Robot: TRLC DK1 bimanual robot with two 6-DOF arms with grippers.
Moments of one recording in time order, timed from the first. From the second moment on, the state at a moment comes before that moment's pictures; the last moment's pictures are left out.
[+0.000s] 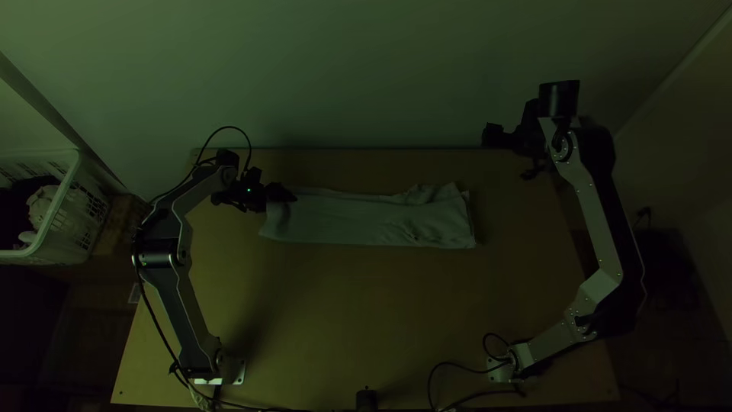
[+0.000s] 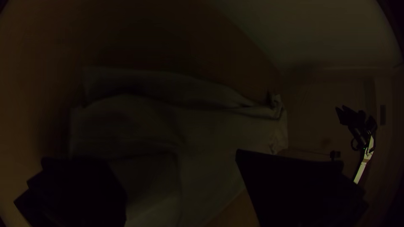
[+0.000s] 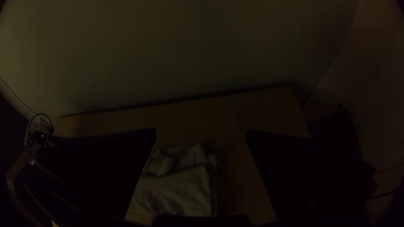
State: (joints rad) left arm 0.05 2.10 1.61 -0.74 0.80 0.00; right arm 0.15 1.67 1.93 -0.96 0.03 0.24
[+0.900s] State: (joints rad) left arm 0.11 1.95 1.48 -0.73 0.43 -0.08; right arm 0.16 1.54 1.70 -0.87 0.03 0.28
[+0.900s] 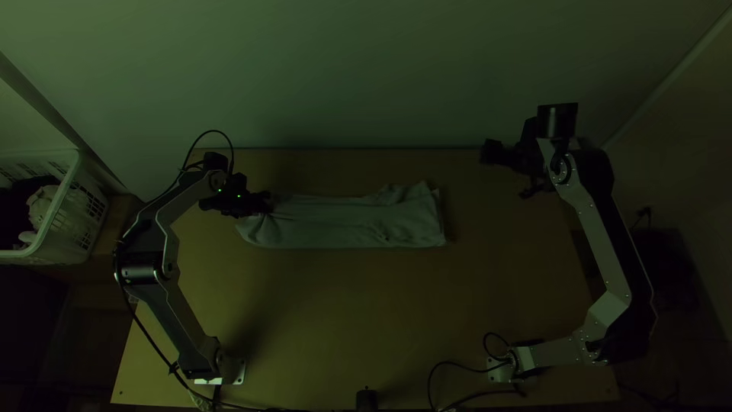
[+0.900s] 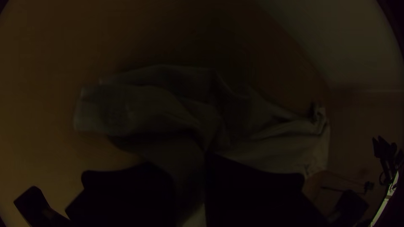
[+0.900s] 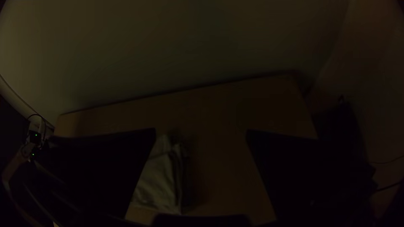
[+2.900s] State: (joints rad) left arm -0.49 2.05 2.22 -1.37 -0.37 -0.14; right arm 0.00 1.22 1.31 -0.71 0.03 0.28
